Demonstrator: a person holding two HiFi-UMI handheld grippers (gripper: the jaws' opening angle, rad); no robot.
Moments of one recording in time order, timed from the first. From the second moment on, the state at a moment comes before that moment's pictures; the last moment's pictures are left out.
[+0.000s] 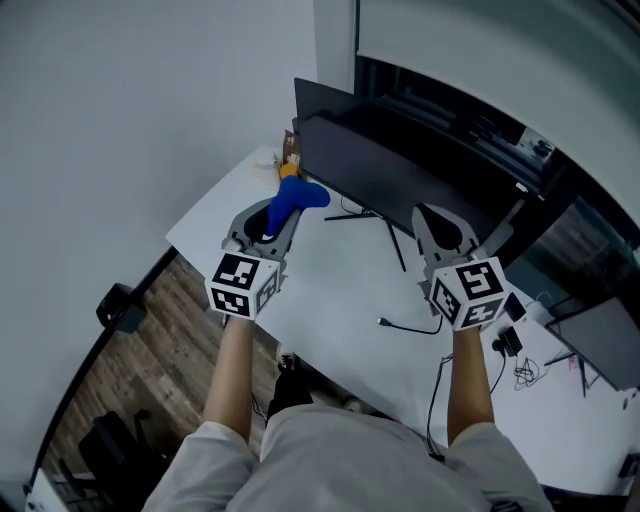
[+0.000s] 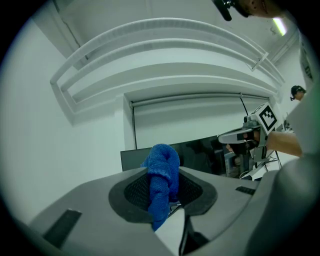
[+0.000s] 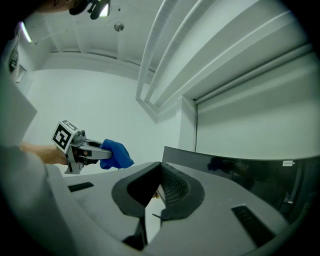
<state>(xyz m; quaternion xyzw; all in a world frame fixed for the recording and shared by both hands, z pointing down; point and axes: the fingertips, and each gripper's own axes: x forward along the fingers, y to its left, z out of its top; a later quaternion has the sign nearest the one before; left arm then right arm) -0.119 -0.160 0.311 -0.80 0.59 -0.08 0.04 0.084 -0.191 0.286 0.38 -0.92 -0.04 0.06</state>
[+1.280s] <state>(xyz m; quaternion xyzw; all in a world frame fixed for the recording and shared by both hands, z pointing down) -0.318 -0.498 0.283 -0.84 0.54 -0.06 0.08 -0.073 -0.364 0.312 0.52 -0.85 -0.03 0.08</state>
